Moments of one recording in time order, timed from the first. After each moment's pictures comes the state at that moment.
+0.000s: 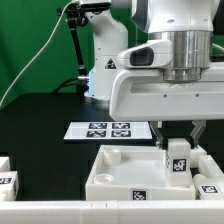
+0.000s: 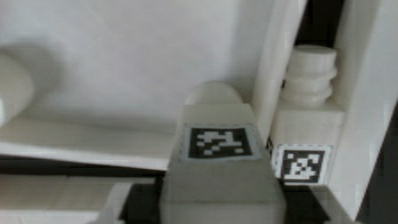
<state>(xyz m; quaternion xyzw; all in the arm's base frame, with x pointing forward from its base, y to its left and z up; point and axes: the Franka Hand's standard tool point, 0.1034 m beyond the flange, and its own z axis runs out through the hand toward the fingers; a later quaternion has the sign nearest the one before) 0.626 0.112 0.084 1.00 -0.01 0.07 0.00</state>
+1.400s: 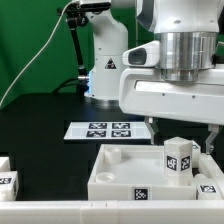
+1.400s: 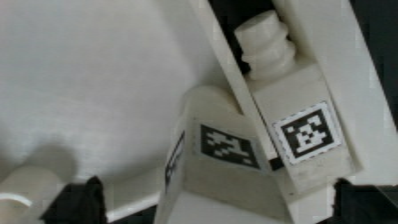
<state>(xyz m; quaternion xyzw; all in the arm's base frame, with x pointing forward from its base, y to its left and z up) 0.622 0.114 0.083 0.97 -0.22 0.06 -0.01</state>
